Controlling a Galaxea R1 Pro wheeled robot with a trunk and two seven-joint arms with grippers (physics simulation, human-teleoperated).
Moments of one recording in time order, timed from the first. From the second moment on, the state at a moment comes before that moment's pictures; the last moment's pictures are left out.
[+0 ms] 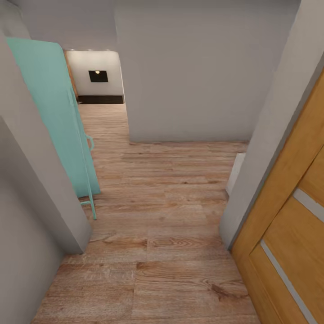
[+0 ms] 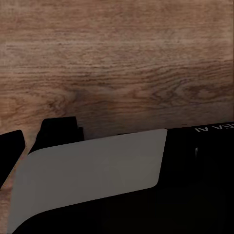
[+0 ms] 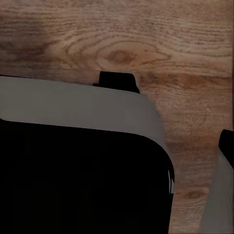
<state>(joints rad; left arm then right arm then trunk) -0.28 0.00 -0.05 -0.01 0.04 -0.08 -0.18 -0.20 0.06 0.51 0.03 -0.41 -0.12 -0.17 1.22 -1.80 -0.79</state>
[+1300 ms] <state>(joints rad) -0.28 0.00 -0.05 -0.01 0.04 -0.08 -0.18 -0.20 0.06 0.51 0.03 -0.41 -0.12 -0.17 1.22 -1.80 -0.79</state>
